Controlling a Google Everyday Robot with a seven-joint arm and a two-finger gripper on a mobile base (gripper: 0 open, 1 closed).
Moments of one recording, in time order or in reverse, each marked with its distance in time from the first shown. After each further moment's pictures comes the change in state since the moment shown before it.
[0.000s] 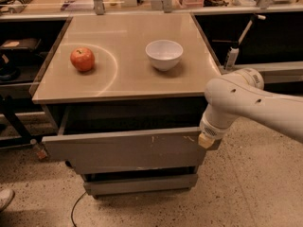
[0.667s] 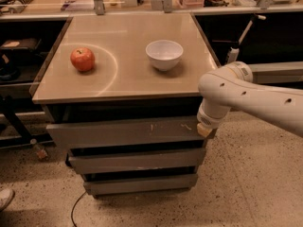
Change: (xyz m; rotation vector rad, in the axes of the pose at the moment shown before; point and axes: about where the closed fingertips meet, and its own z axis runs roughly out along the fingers) arm -0.017 -0.047 0.015 0.078 0.028 0.089
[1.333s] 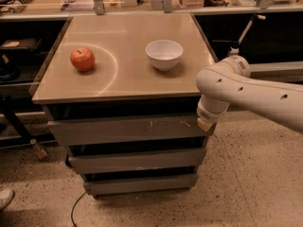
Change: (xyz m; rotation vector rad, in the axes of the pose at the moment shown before) arm -0.014 -0.016 -0.009 0.053 0.002 -0.004
